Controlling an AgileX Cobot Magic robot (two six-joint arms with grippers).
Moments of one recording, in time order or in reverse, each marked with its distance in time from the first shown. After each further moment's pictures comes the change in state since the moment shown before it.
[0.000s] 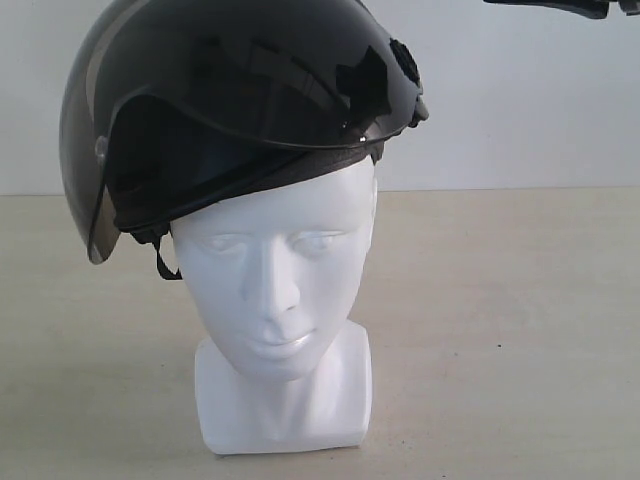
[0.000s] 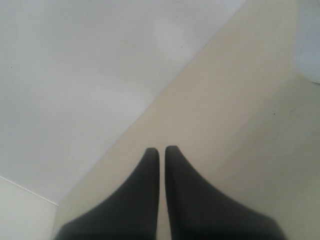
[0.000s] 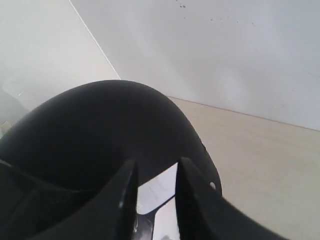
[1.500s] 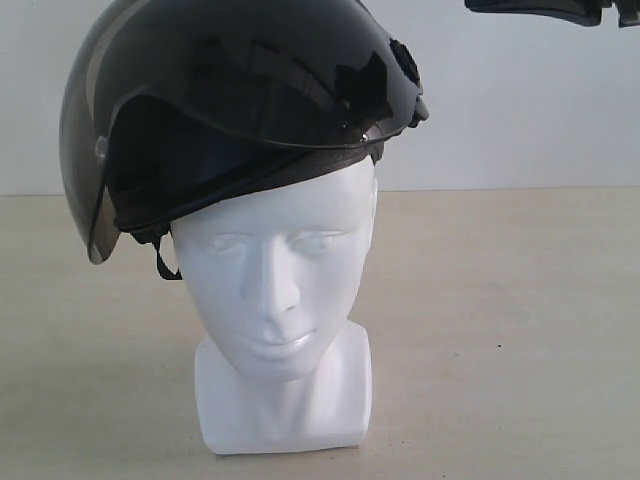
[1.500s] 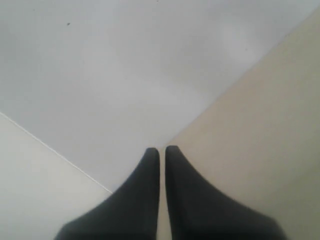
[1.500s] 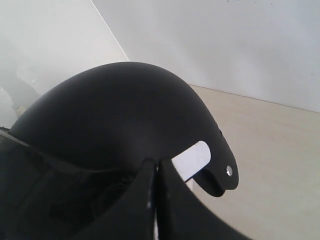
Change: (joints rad) left arm 0.000 0.000 0.000 -0.015 -0.220 -0.001; right arm 0.000 0.000 0.000 -0.016 0.064 0.020
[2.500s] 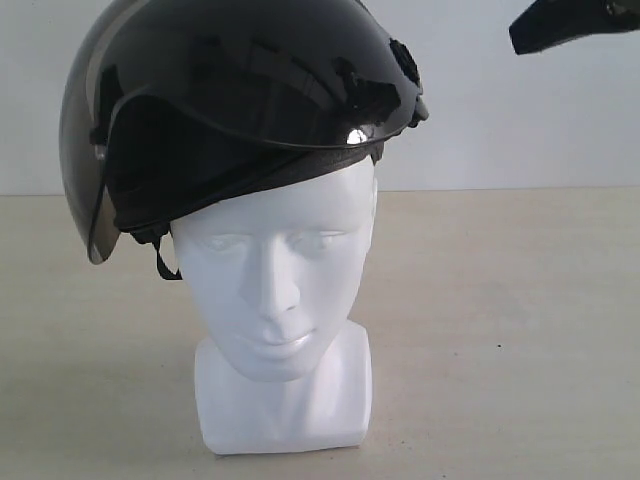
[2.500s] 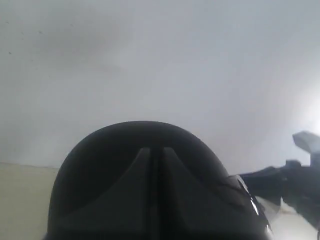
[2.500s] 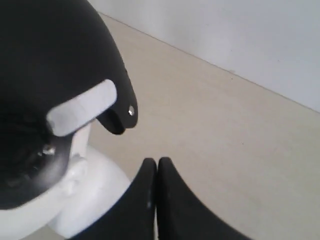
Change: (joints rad) left arm 0.000 0.815 -0.803 -0.784 0.580 -0.565; right arm 0.140 0.000 -0.180 -0.707 -0.037 0.323
